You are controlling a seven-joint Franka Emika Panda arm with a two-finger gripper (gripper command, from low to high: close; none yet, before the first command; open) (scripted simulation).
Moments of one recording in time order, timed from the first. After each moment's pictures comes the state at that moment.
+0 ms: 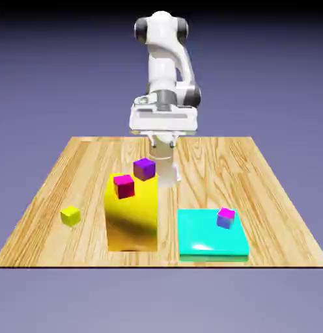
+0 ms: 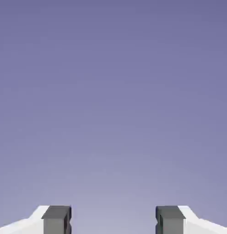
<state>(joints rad) 0.03 -0.57 -0.04 -2.80 0.00 3.02 0.70</state>
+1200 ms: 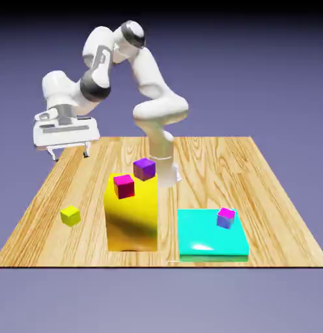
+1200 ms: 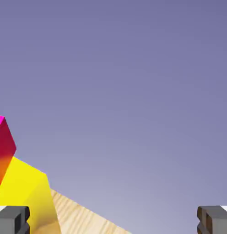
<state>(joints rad) 0.62 -0.71 -1.35 -2.47 0.03 2.59 -0.55</state>
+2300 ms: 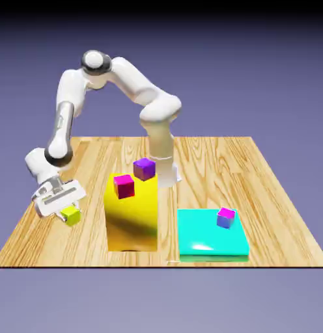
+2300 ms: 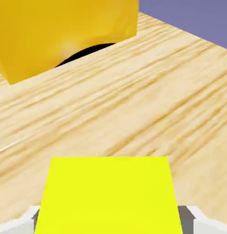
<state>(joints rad) 1.00 -0.81 -2.16 -2.26 0.04 2.35 -1.32</state>
